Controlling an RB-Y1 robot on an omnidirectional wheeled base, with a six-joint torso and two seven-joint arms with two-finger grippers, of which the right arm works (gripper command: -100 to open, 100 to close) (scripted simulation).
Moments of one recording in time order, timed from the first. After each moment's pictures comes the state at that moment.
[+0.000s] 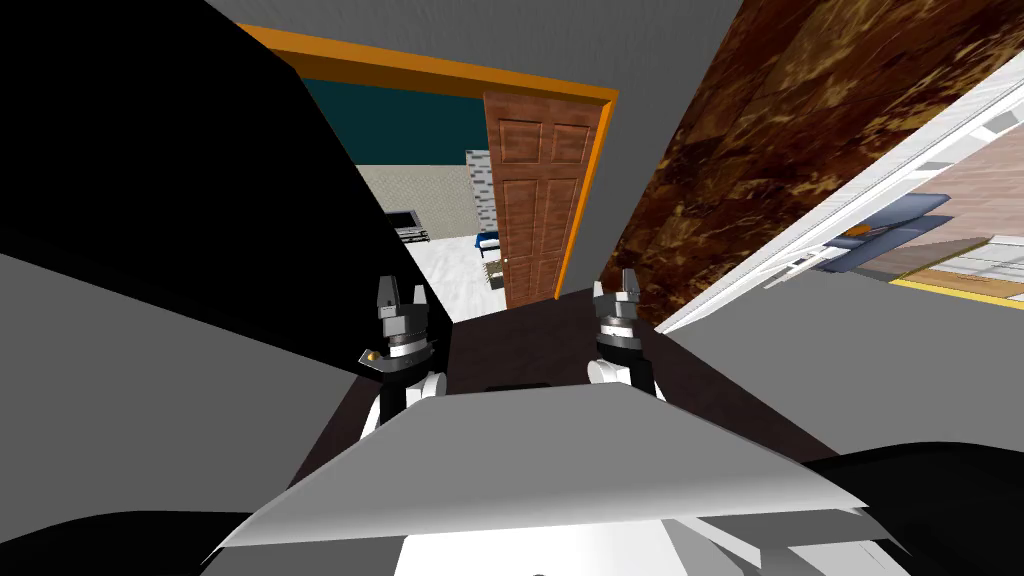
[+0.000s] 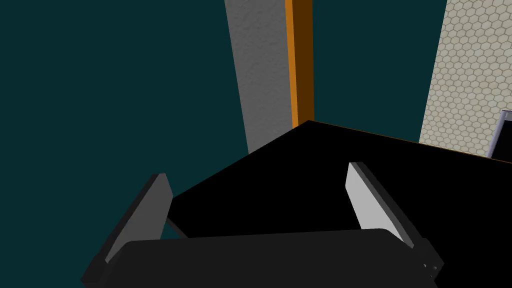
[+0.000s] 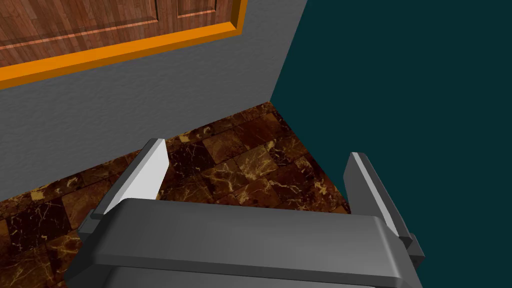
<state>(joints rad) 0.51 0.01 0.00 -2.22 -0.12 -0.48 0.01</state>
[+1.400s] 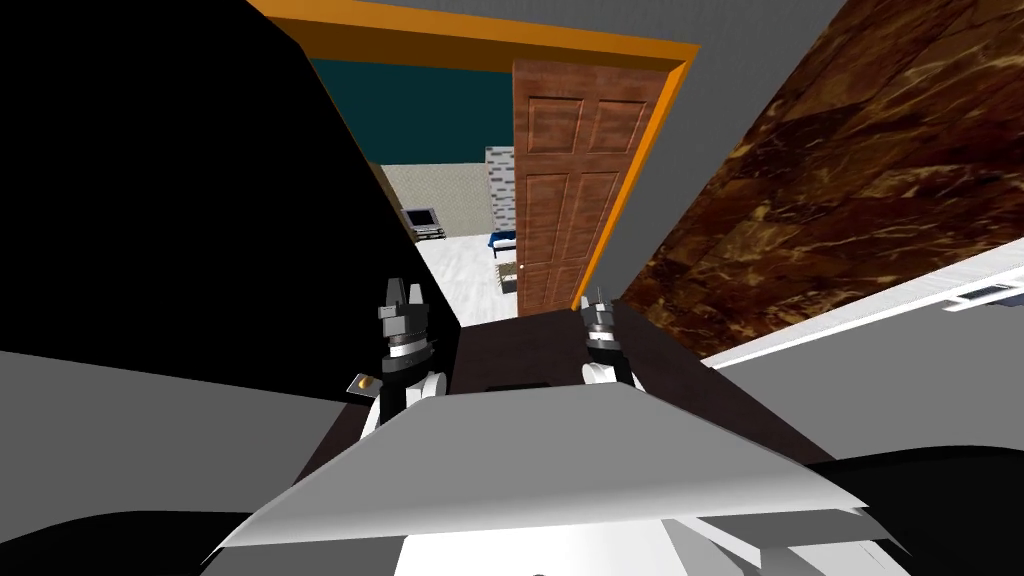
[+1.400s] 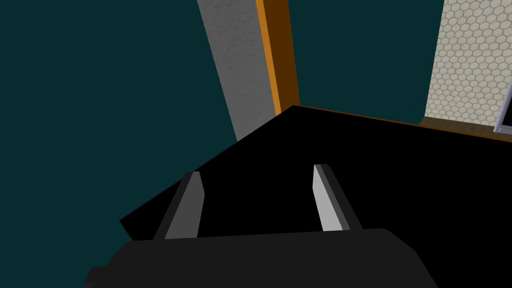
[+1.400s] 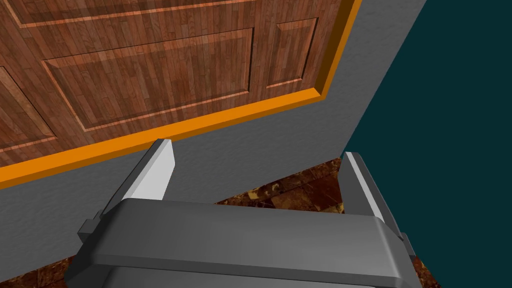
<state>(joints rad) 0.43 -0.08 0.01 -1.93 -0.18 -0.55 0.00</state>
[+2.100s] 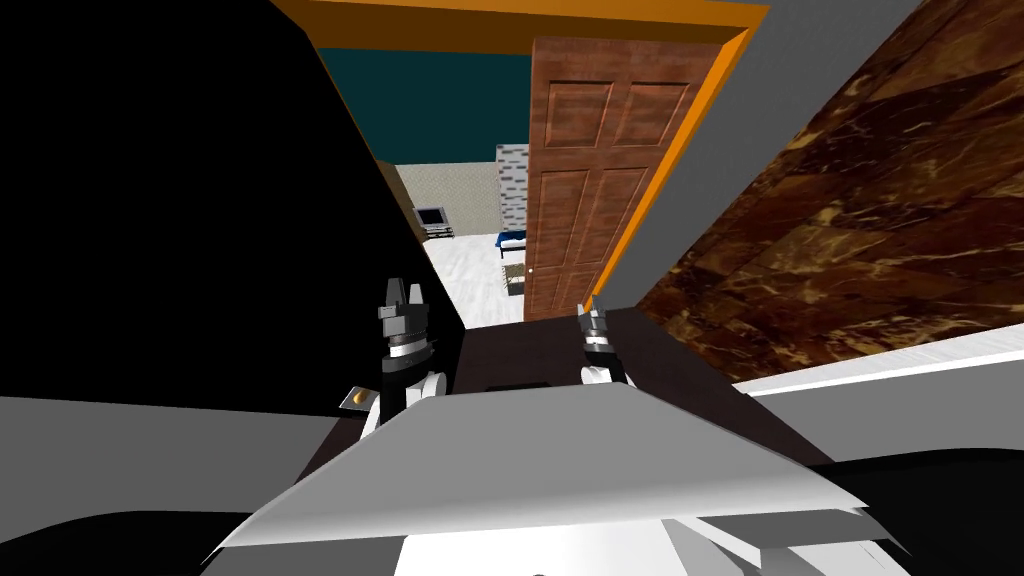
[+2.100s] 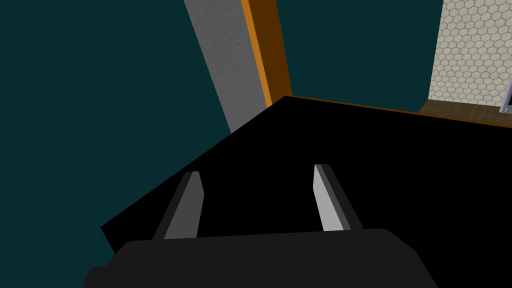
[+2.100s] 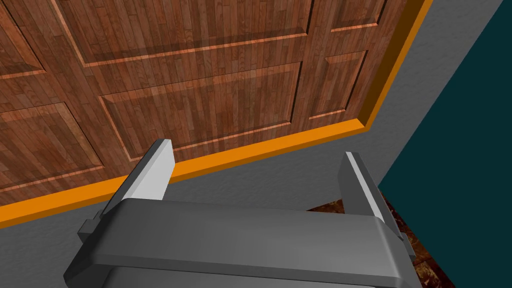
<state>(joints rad) 0.39 -0.12 0.02 -1.77 -0.21 -0.60 0.00</state>
